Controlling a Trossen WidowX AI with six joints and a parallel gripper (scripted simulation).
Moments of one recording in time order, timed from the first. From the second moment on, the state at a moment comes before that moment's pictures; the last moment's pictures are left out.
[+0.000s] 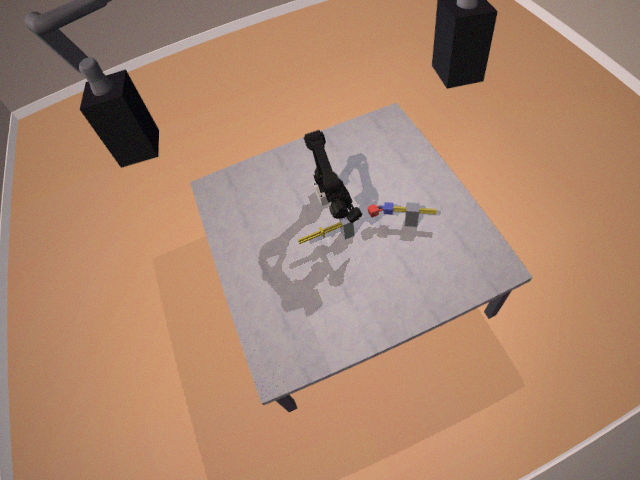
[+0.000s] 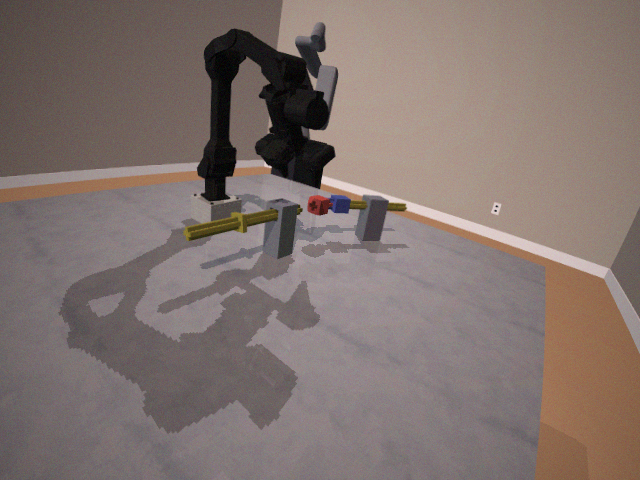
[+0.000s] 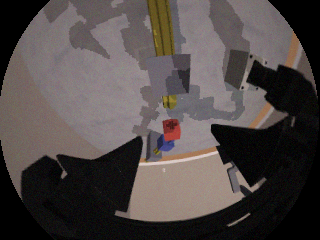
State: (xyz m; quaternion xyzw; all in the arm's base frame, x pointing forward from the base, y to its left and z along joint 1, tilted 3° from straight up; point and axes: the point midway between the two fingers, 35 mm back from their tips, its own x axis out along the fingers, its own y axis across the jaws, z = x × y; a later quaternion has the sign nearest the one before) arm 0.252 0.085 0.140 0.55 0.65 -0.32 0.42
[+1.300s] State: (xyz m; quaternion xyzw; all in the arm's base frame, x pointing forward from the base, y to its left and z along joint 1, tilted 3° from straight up) arm 0.293 -0.043 0.144 0.23 0.67 -0.10 0.70
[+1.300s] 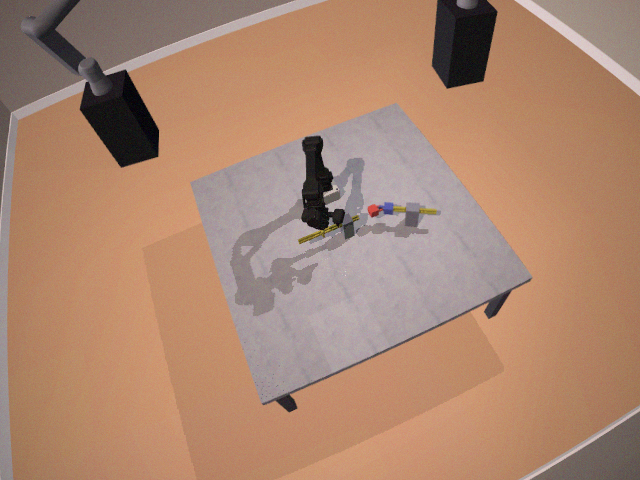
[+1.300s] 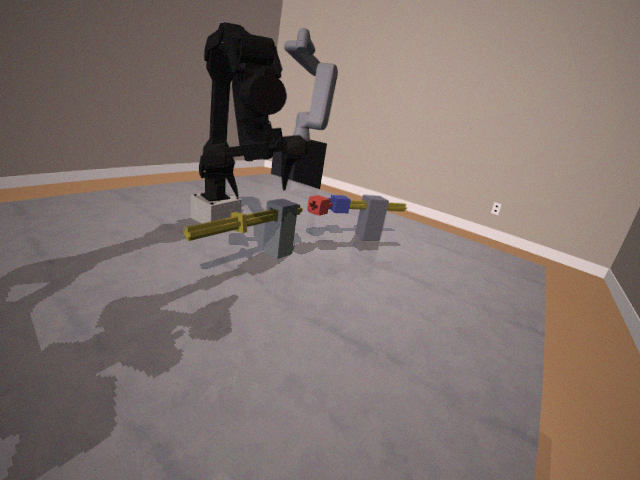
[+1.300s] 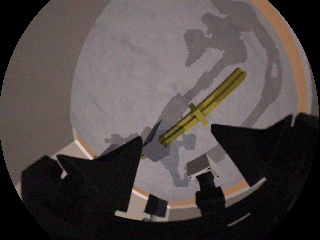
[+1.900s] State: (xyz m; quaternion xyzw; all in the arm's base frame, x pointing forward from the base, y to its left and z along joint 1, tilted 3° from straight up) arm 0.292 -0.130 0.152 -0.04 0.68 0.02 0.73
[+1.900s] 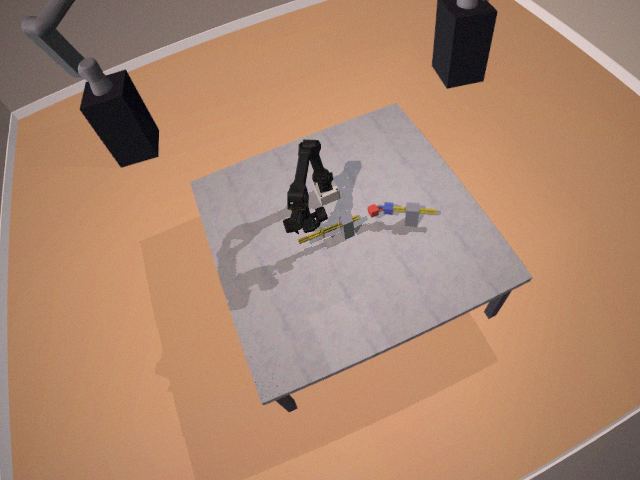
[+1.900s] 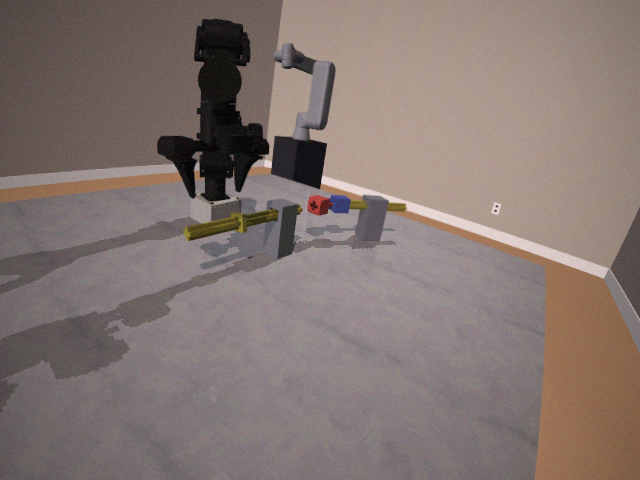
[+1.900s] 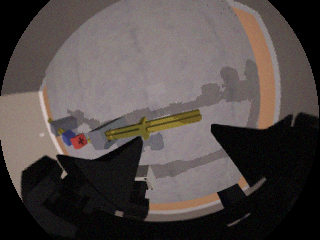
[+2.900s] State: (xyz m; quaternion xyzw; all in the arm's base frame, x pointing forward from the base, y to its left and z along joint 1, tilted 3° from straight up) arm 0.293 -0.147 0.121 0.17 0.64 -0.18 0.73
